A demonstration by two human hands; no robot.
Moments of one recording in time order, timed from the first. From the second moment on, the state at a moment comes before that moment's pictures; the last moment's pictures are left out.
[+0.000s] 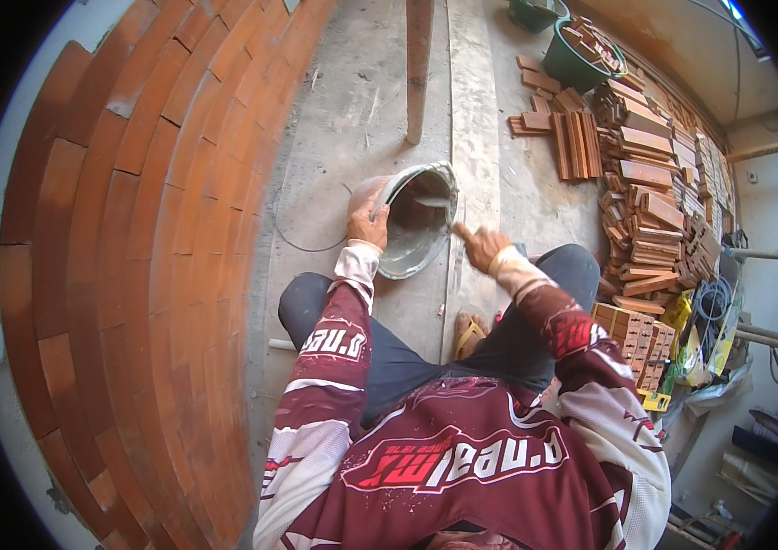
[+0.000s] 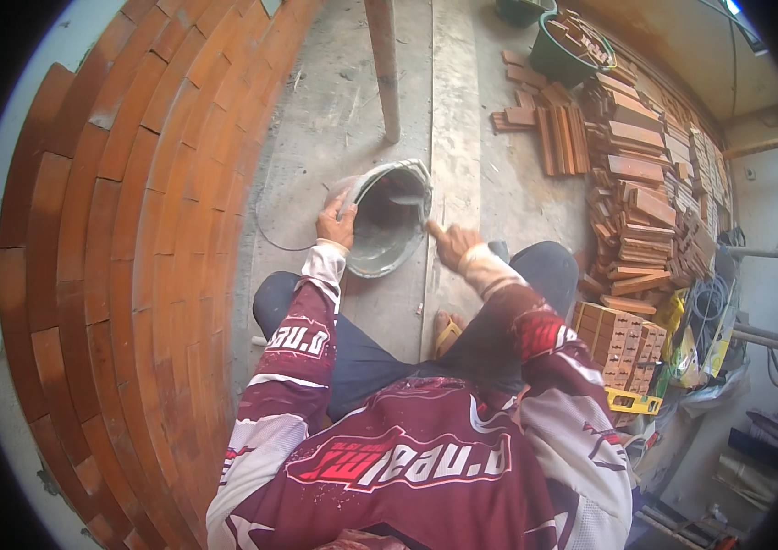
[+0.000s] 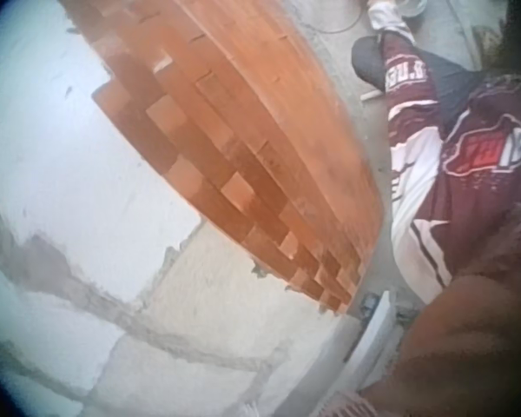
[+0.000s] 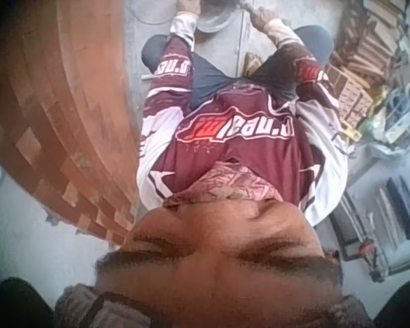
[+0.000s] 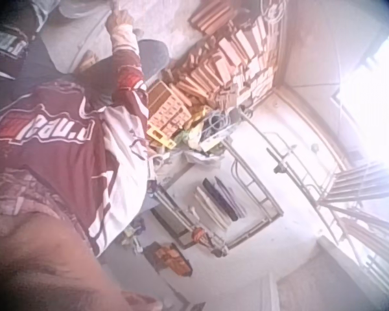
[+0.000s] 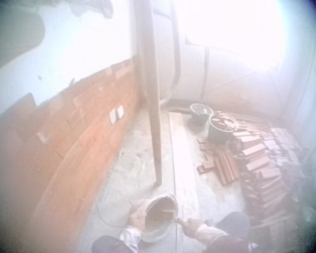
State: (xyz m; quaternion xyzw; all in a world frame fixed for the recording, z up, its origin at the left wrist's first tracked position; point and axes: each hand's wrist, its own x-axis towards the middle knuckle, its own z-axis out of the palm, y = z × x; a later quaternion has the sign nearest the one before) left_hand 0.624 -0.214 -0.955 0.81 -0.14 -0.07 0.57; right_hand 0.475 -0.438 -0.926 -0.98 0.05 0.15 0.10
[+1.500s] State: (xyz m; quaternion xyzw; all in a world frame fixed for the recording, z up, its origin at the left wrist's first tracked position) left_hand 0.614 -0.216 -0.984 0.77 -0.06 -0.15 0.62; right_hand 0.455 -0.364 -0.944 -0.90 0.19 0.30 0.26
